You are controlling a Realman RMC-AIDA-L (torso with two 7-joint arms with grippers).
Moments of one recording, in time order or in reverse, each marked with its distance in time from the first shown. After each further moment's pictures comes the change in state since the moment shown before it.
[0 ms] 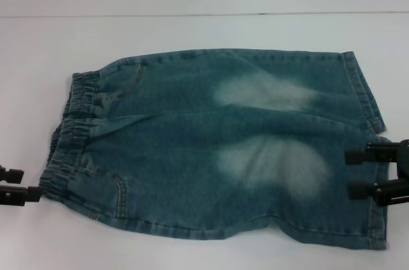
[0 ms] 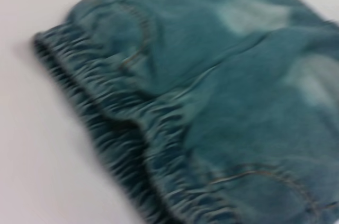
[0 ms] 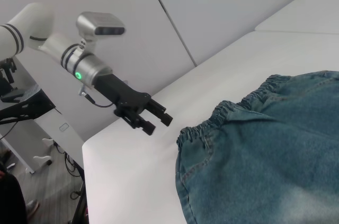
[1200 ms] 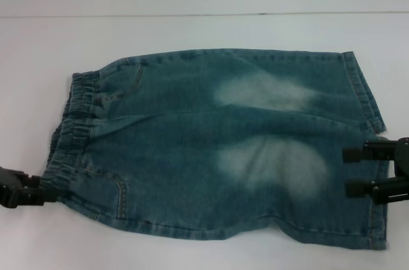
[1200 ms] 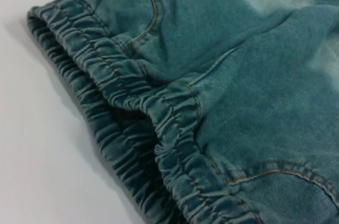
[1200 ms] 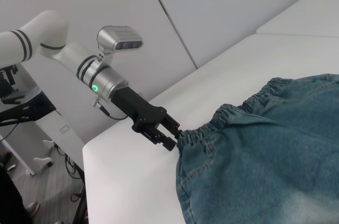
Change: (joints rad) left arm -0.023 -0.028 0.061 -0.089 0.019 -0.143 -0.008; right arm 0.005 0.005 0.005 0.000 0.000 0.002 -0.001
